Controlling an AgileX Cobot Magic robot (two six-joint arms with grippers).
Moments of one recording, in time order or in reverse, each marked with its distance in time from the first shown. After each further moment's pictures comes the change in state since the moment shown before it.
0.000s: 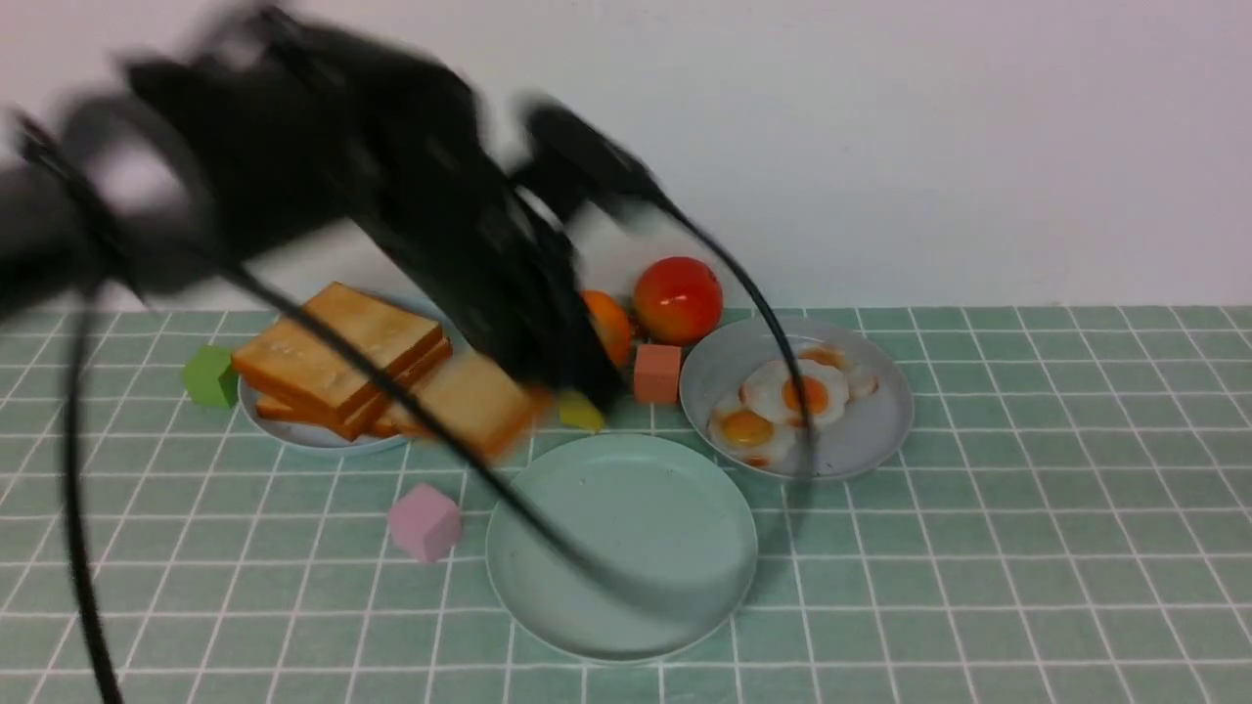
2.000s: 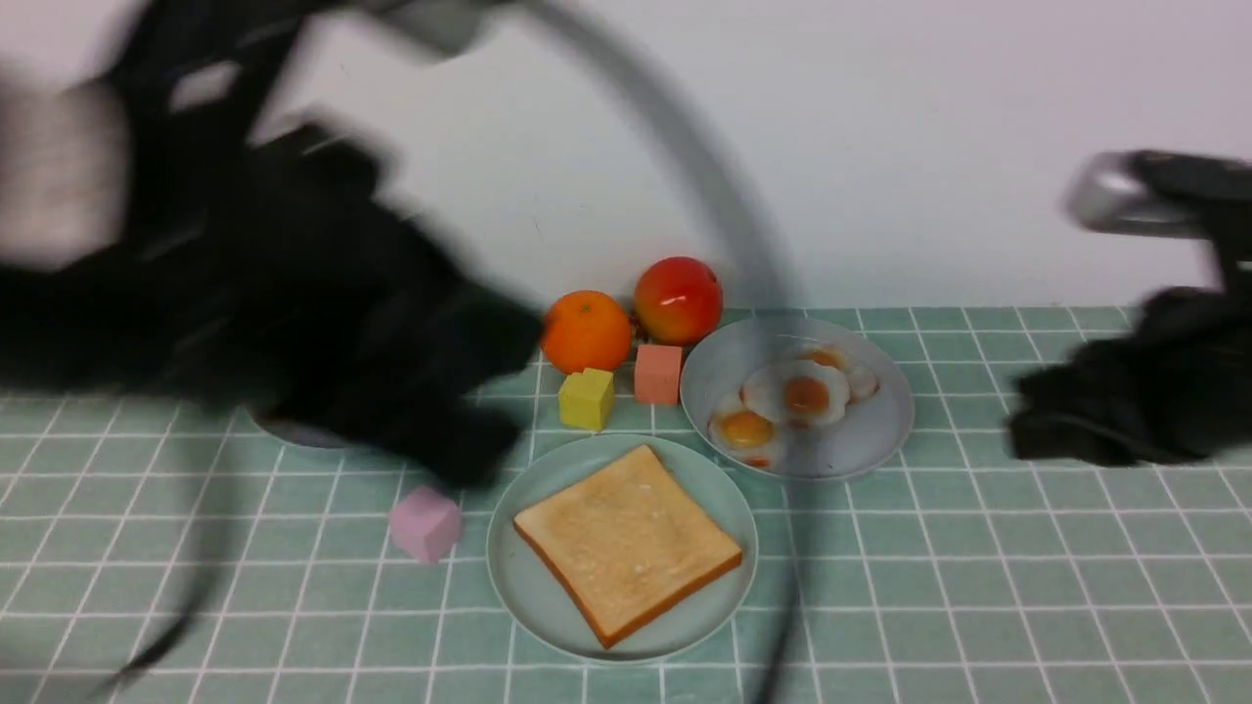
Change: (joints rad) right arm 0.000 0.778 -0.054 0.088 -0.364 0.102; left arm -0.188 -0.788 0.282 -0.059 0.034 -0.310
